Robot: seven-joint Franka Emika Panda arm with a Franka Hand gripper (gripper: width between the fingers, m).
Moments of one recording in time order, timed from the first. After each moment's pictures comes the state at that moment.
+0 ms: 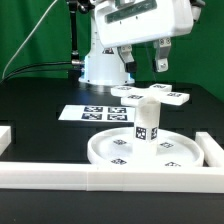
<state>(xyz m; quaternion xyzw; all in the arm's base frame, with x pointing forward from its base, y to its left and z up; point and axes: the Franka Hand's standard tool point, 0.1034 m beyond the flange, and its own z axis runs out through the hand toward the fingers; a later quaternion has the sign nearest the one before) 0.562 0.025 0.144 -0.89 0.44 -0.01 0.11</state>
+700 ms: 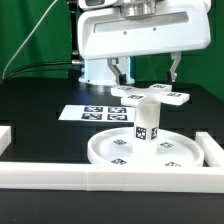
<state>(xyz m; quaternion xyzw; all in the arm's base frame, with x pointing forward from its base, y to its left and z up) 0.567 0.027 0.128 -0.99 0.11 -0.04 0.08</state>
